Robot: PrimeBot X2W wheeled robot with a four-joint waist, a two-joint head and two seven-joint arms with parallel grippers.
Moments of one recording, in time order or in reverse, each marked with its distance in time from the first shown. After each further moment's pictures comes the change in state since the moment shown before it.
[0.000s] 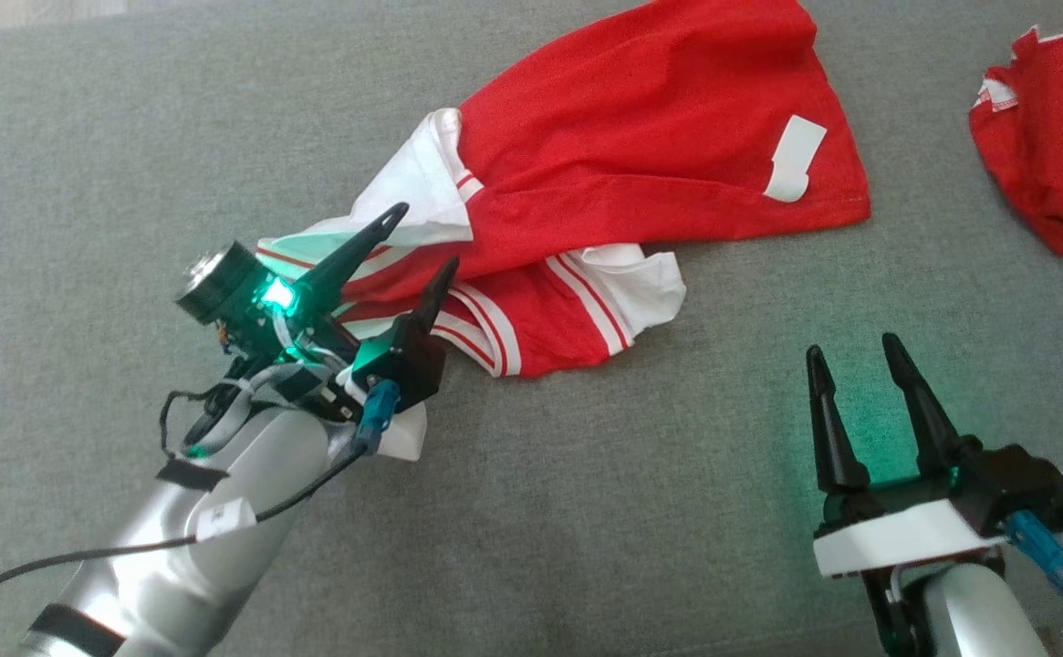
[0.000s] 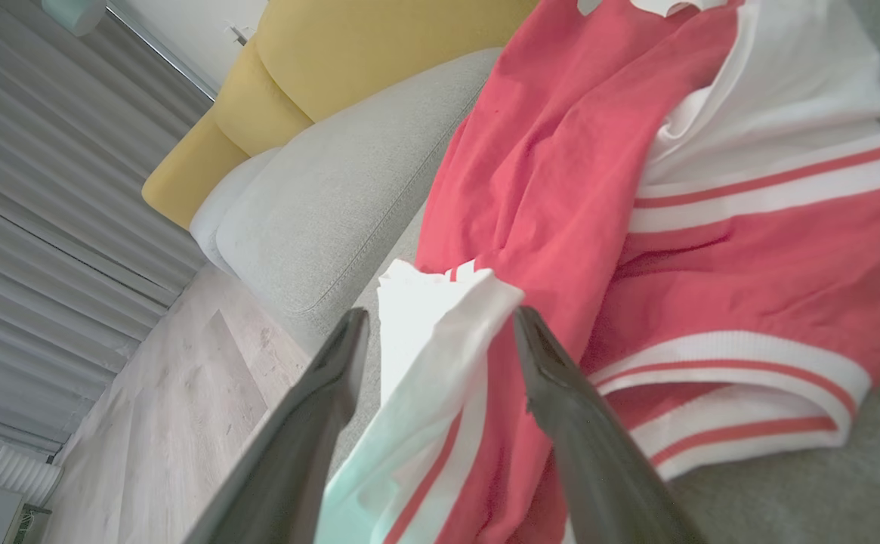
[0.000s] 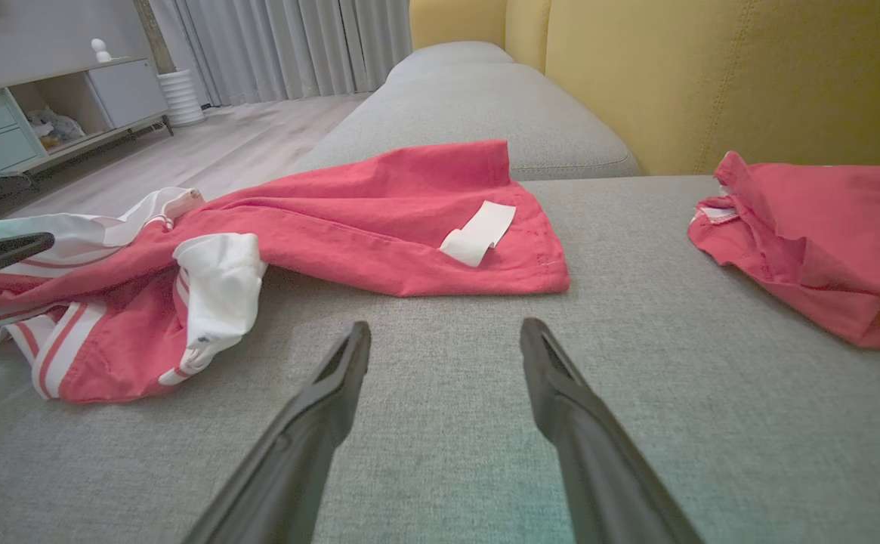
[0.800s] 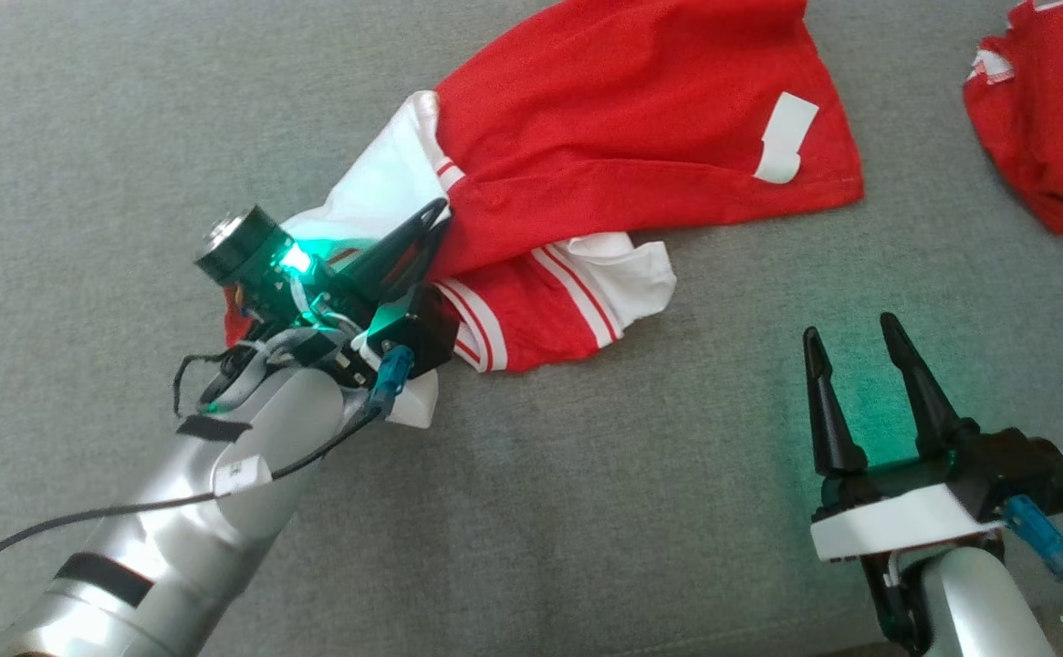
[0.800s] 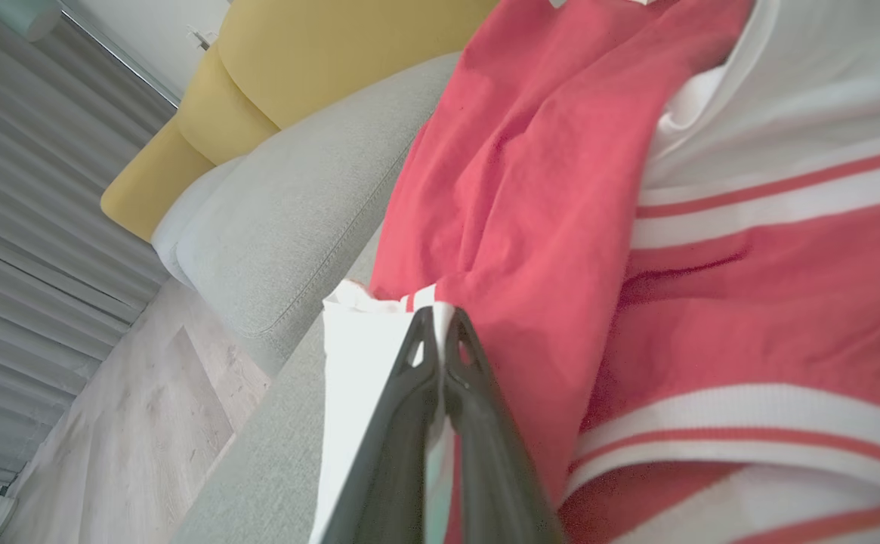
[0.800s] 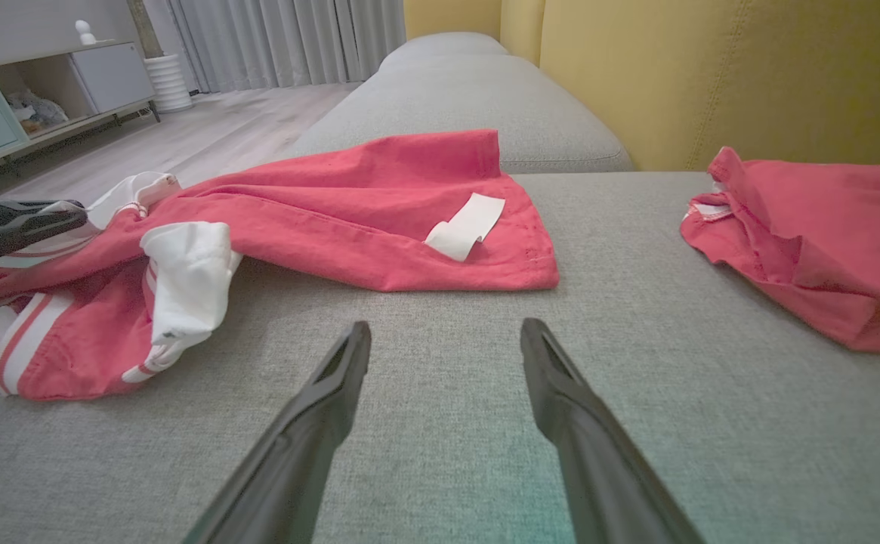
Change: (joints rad) left arm -0.117 -0.063 -0.040 0.192 -0.013 -0.009 -0.087; right arm -0.034 0.000 0.006 -0.001 -0.018 0.000 0.000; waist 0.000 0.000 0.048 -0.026
